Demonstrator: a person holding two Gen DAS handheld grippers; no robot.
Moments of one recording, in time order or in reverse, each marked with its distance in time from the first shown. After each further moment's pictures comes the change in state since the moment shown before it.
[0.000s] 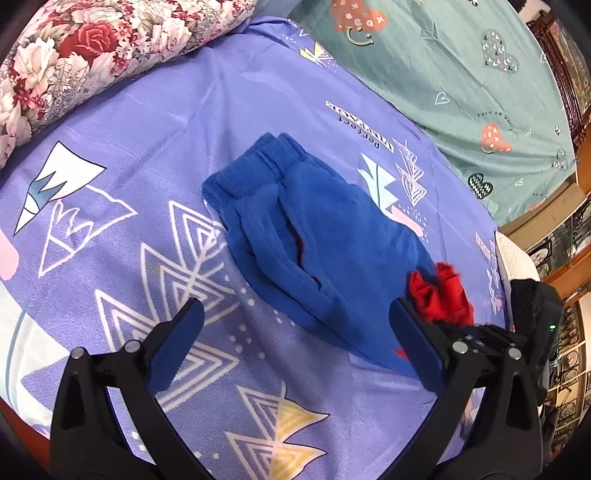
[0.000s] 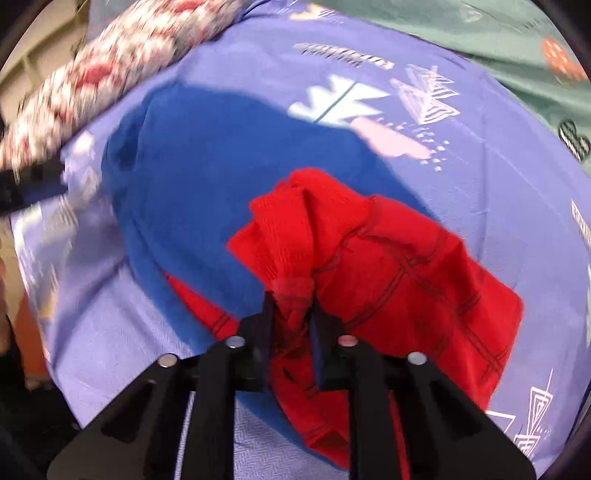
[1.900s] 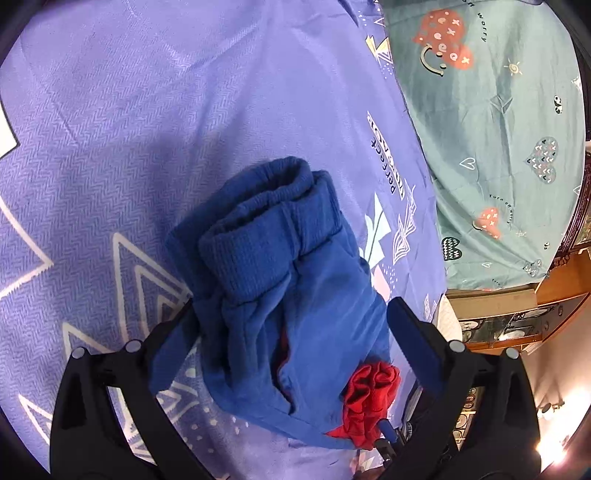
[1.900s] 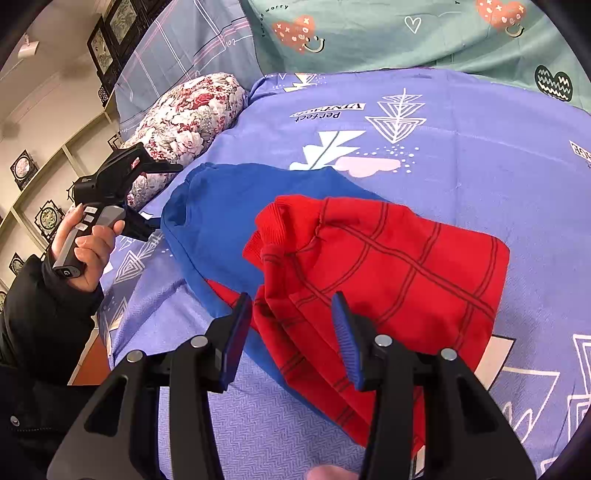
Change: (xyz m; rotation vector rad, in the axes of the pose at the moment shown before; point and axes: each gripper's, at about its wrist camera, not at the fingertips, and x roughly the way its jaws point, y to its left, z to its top) left arm 0.080 0.051 0.077 -0.392 0.161 -0.239; right arm -0.050 -0.053 -0.068 0.157 -0.267 0.282
